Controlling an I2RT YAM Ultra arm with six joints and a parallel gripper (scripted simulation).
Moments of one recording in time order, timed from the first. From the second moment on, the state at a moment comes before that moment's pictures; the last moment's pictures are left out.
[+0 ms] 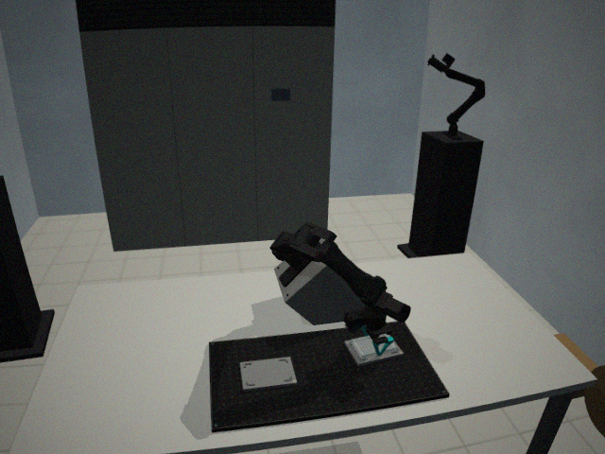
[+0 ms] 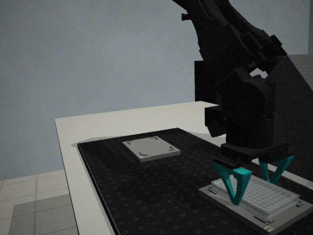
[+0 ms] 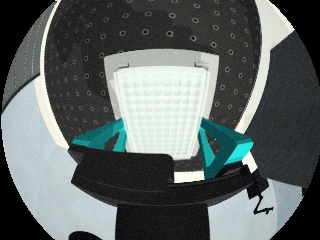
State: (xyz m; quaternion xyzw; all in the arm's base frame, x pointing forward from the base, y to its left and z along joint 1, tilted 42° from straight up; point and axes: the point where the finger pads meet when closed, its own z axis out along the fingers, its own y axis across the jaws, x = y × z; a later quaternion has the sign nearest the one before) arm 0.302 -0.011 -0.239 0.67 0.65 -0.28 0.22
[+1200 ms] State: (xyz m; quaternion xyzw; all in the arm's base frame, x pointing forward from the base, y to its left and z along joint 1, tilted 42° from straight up) arm 0.304 0.002 -0.223 0.67 0.65 -0.28 0.22
